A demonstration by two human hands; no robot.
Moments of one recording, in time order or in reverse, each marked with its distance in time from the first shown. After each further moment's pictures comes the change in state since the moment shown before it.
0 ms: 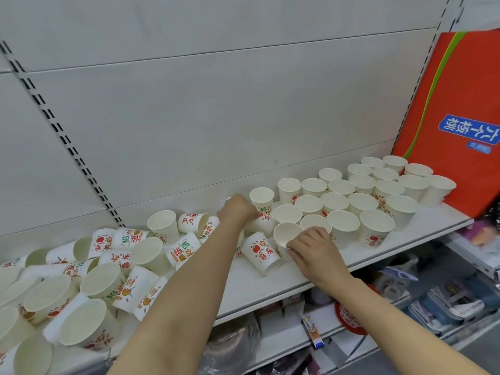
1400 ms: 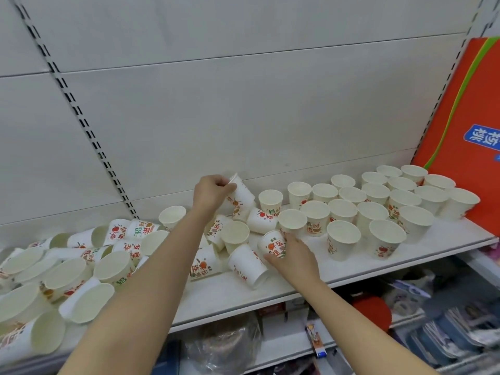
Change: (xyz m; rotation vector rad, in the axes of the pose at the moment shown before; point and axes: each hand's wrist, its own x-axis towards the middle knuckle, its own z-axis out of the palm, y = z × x) left_hand -0.013 -0.046 -0.067 -0.504 0.286 0.208; right_hand 0.031 -0.046 0.020 0.362 -0.447 0.776
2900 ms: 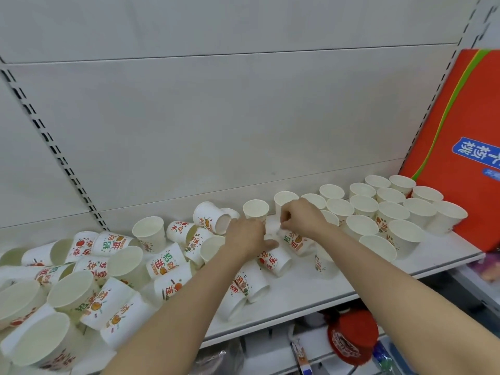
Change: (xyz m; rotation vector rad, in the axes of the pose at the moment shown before) left_hand -0.035 0.011 0.108 0.897 -0.350 0.400; right_hand 0.130 0.012 -0.078 -0.301 -0.139 -0.234
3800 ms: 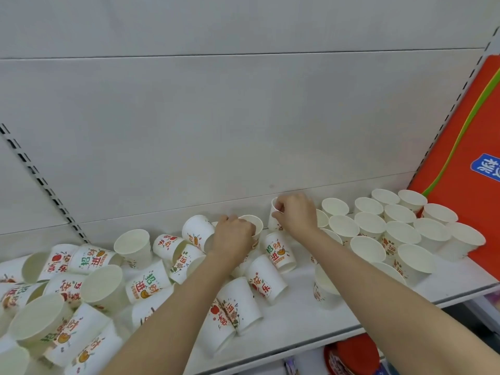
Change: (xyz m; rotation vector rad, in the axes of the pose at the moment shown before) left_hand 0.048 -0.026 0.015 0.250 0.107 -0.016; right_hand 0.059 0.001 0.003 -0.106 0.325 0.025
